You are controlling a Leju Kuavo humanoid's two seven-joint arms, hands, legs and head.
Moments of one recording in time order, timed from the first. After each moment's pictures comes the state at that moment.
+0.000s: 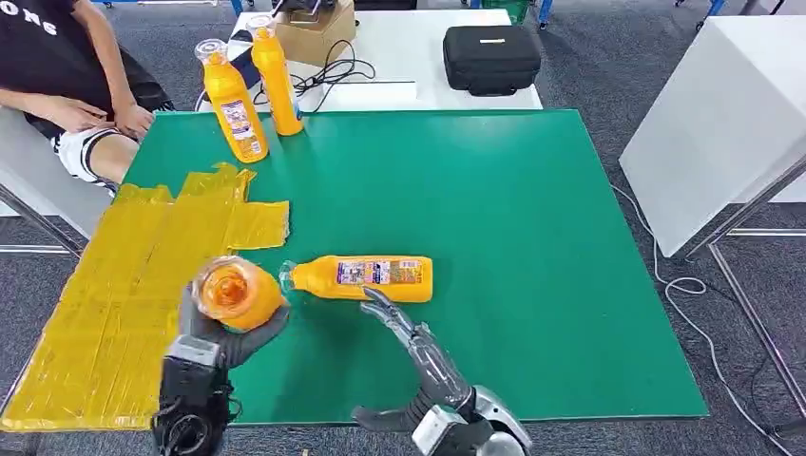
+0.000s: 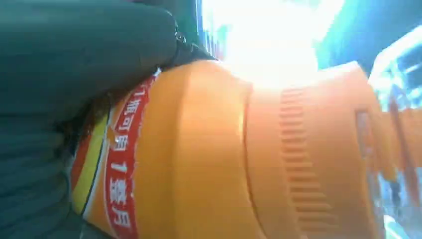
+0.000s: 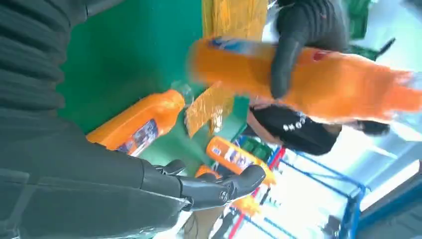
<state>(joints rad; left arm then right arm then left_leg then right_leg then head) 0.10 -0.13 -0.12 -1.71 -0.61 0.40 -0.47 0.01 0.06 0.60 -1.53 0.34 0.02 -0.51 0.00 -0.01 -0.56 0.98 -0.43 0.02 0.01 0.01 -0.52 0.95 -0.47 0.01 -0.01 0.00</state>
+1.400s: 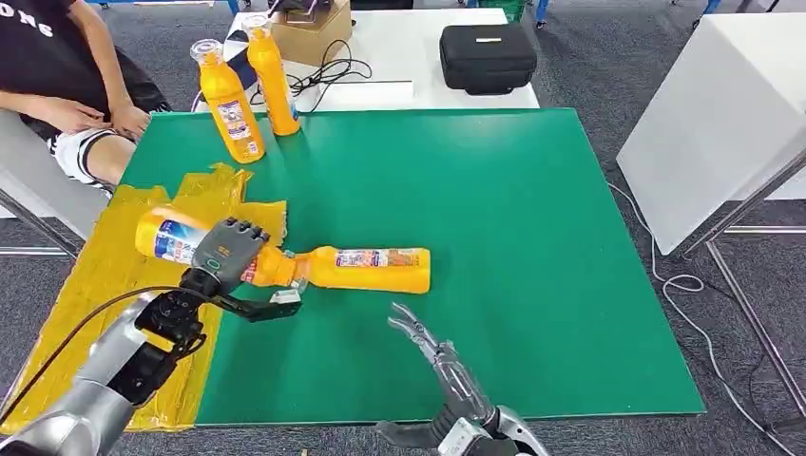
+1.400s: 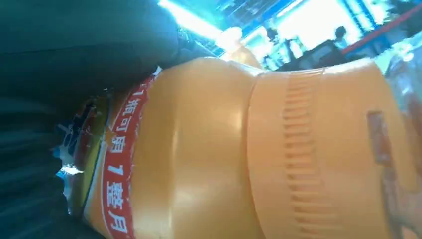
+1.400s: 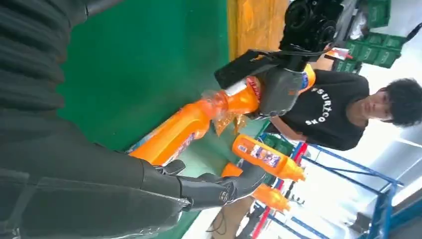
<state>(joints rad) -0.48 0.26 -0.43 -1.04 -1.55 0.16 -0.06 0.10 0.03 0.53 -1.58 0.34 0.06 -0.49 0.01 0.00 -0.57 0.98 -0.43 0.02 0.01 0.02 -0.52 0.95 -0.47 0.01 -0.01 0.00</state>
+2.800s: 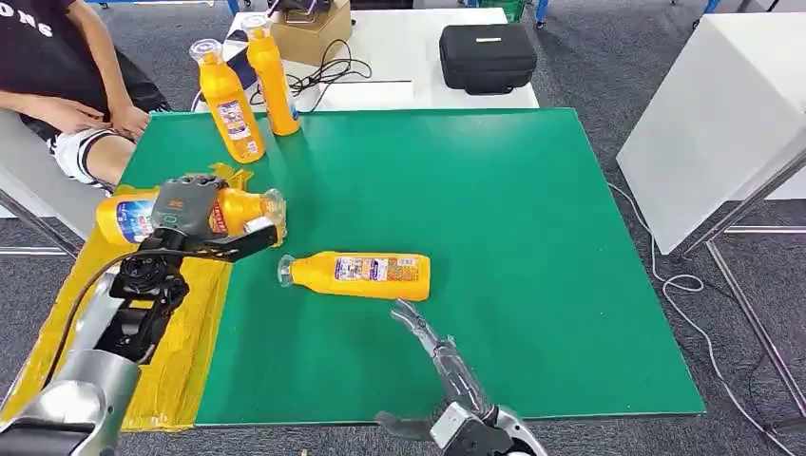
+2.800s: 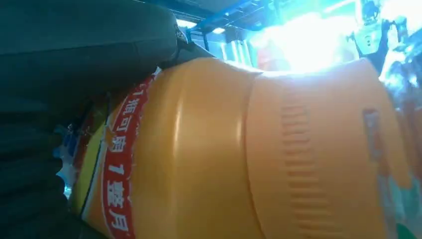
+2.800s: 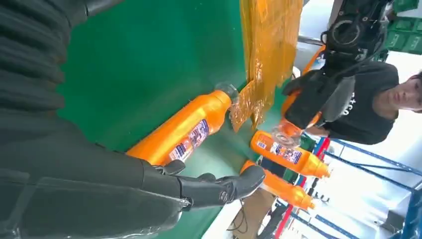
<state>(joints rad) -0.58 0.16 -0.13 -0.96 -1.48 0.15 -0.07 0.12 0.08 0.48 -1.59 0.39 0.09 -0.42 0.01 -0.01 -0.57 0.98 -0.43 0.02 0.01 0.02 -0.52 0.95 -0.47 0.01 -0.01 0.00</state>
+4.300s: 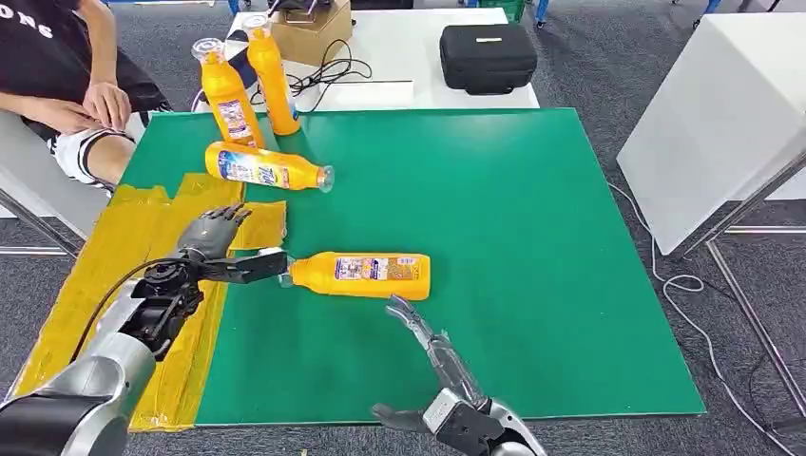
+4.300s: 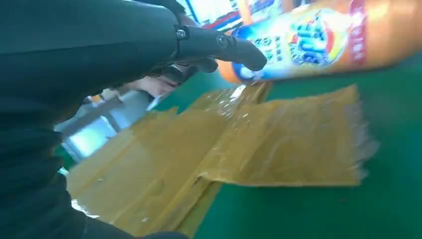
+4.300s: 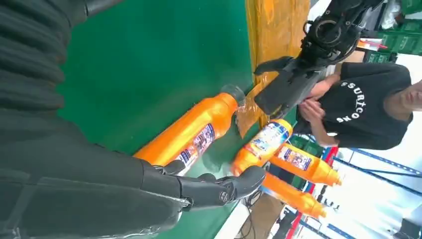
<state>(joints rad) -0.69 0.11 -0.10 -0.57 -1.47 0.04 -0.16 0.08 0.10 0.48 -1.53 0.38 0.10 -0.40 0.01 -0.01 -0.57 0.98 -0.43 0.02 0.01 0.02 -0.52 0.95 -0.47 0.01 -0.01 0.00</state>
